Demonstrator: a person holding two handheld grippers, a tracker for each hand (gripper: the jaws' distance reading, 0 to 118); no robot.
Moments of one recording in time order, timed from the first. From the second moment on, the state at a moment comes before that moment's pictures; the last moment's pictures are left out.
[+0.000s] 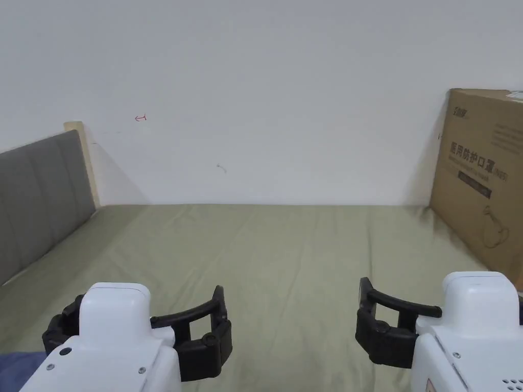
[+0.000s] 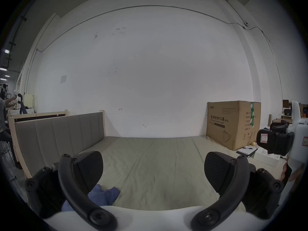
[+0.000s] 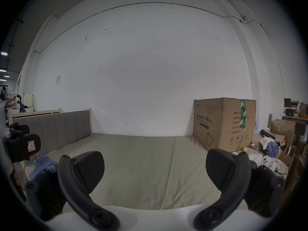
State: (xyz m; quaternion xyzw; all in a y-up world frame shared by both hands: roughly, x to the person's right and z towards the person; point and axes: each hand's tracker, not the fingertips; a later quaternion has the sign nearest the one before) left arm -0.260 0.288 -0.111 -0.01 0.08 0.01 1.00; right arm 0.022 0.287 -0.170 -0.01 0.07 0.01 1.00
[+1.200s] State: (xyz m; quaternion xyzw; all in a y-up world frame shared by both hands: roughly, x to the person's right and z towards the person) left arm -0.243 0.289 -0.109 0.01 0.06 -0.07 1.00; right arm 0.011 0.267 -0.180 -0.03 -0.02 -0.02 1.00
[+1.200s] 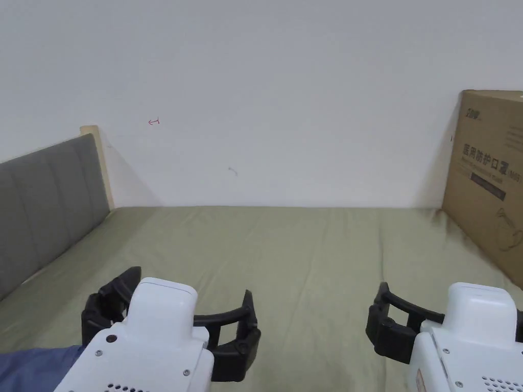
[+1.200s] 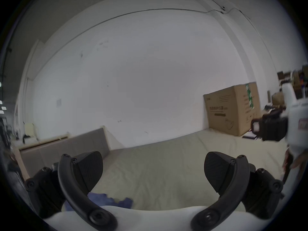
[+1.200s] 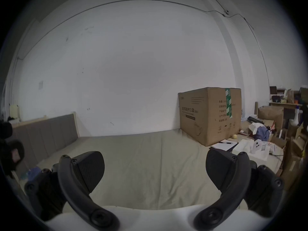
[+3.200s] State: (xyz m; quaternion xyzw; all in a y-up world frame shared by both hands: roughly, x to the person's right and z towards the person) left arm -0.444 0.265 -0.045 -0.12 0.33 0.08 0.93; right arm -0.205 0.268 -0.158 -0.05 0.35 0.05 0.93
